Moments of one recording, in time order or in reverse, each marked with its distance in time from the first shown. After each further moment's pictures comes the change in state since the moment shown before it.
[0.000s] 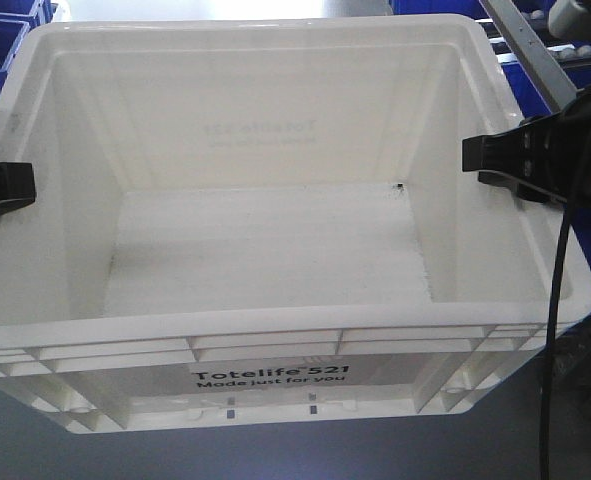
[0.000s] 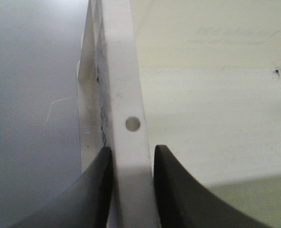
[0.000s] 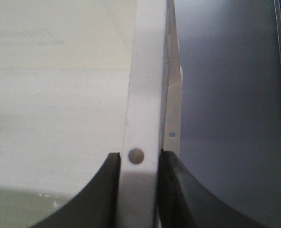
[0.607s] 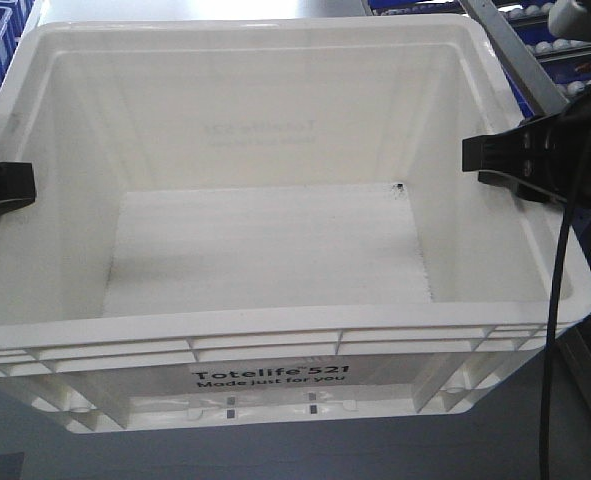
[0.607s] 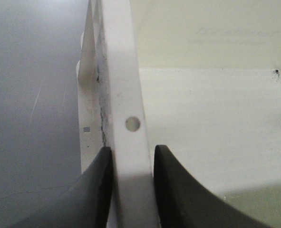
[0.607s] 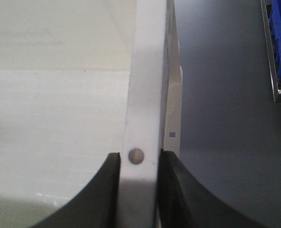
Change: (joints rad) left arm 0.000 0.000 0.000 0.000 0.000 0.000; right arm 0.000 0.000 0.000 0.000 0.000 0.000
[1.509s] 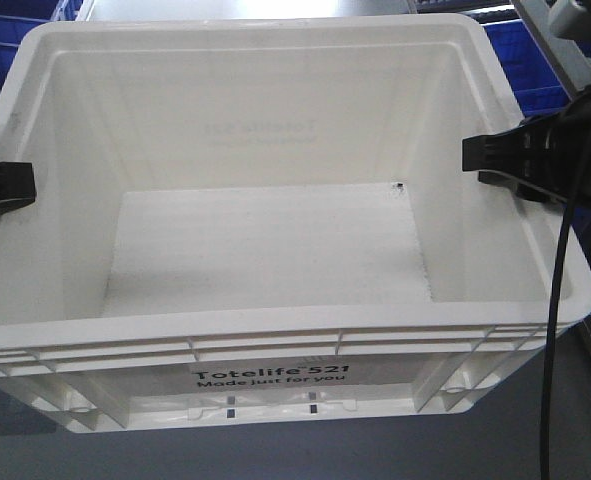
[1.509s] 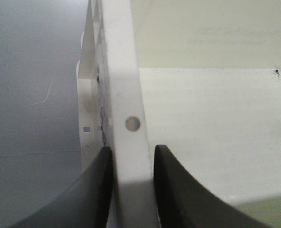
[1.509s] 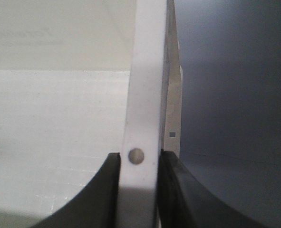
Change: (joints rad) left arm 0.000 0.000 0.000 0.000 -0.001 0.000; right arm 0.000 0.000 0.000 0.000 0.000 0.000
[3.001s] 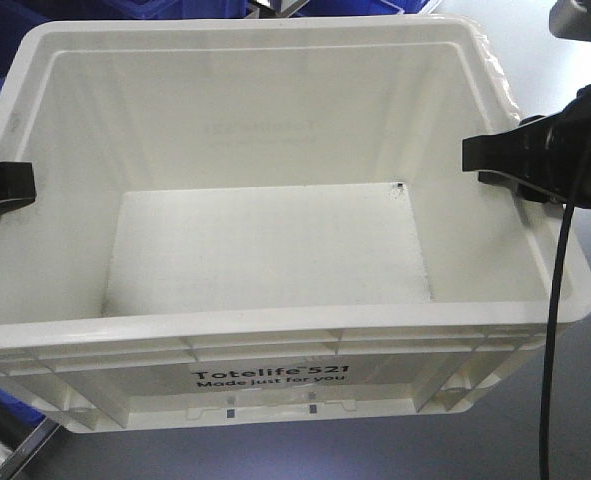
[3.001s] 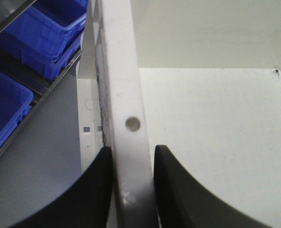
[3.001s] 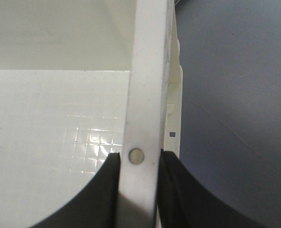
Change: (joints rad) left arm 0.000 0.000 0.000 0.000 0.000 0.000; right arm 0.000 0.000 0.000 0.000 0.000 0.000
